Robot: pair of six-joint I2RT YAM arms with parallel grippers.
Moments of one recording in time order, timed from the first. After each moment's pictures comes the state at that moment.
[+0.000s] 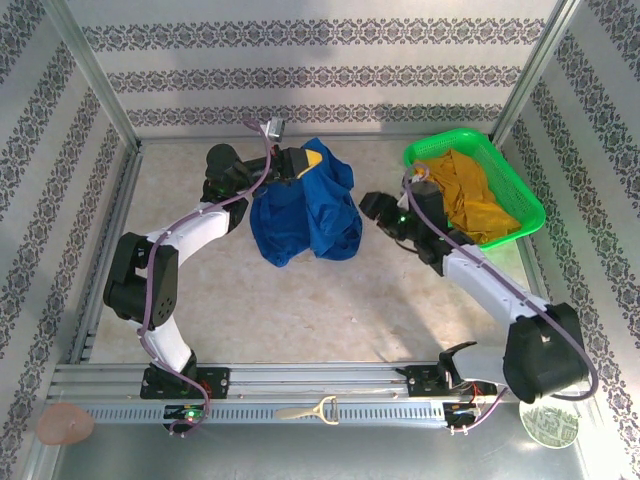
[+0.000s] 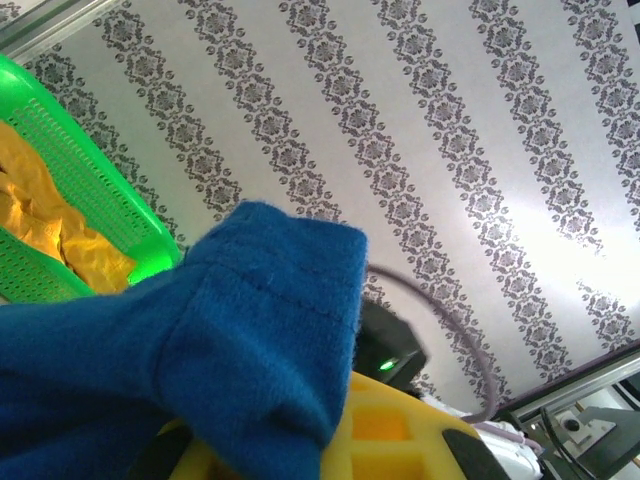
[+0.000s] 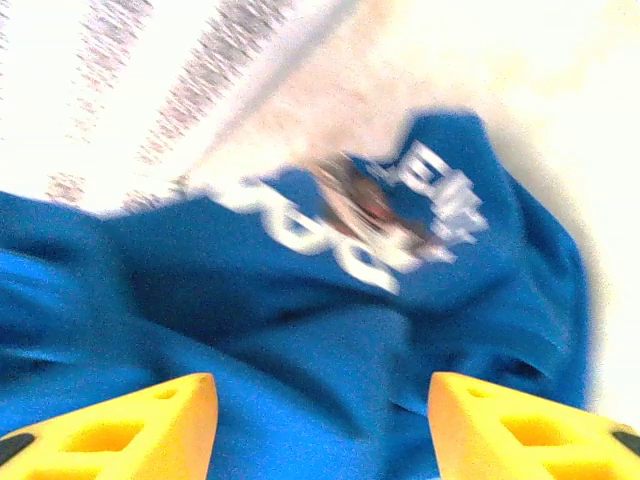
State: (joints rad) left arm -0.31 1.74 1.18 0.89 0.99 -1.34; right arm 0.34 1.26 0.86 -0.06 -0.30 0.94
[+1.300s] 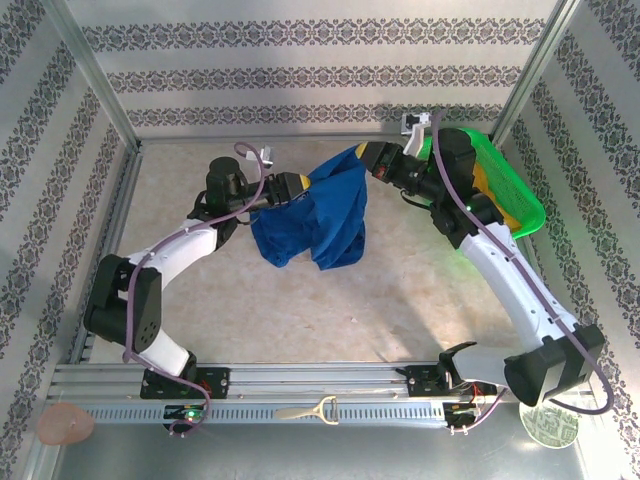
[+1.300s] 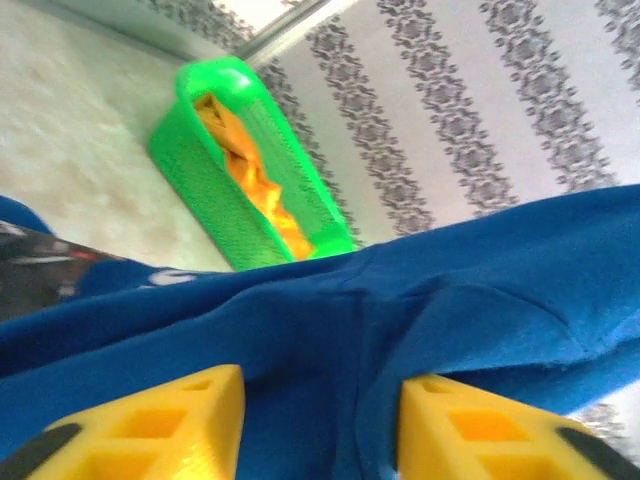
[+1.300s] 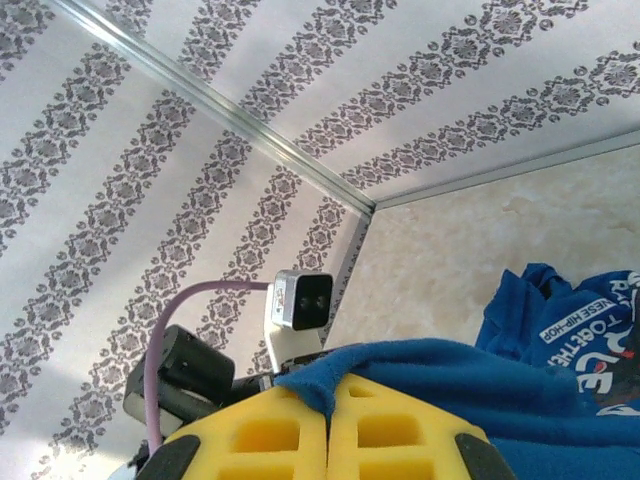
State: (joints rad) left arm -0.30 1.56 1.01 0.37 0.77 -0.86; right arm 0.35 1.26 1.28 -0.19 -0.49 0.84
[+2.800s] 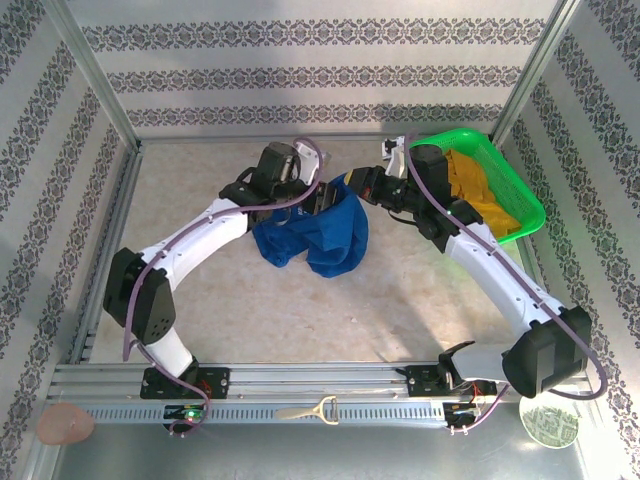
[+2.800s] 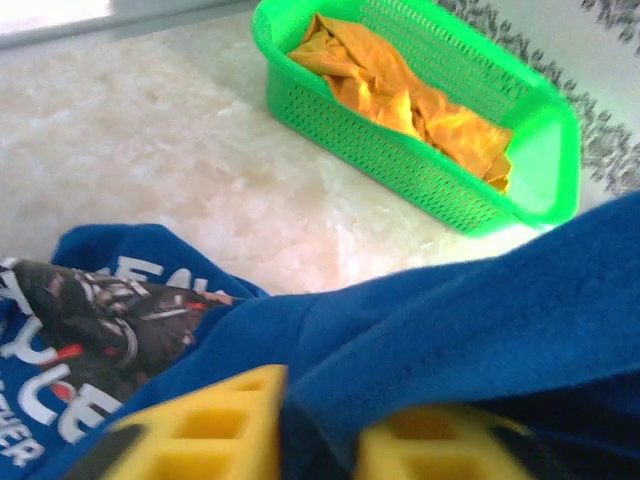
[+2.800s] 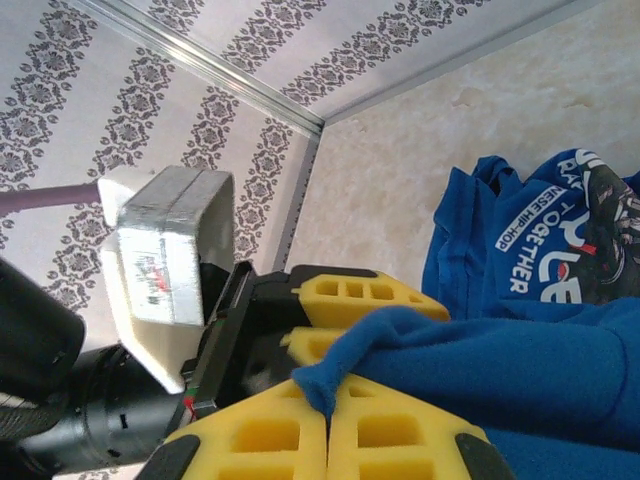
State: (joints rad) left arm -0.55 1.68 1.44 -0.33 0.33 -0.20; right arm 0.40 1.30 1.17 -0.22 -0.49 0.83
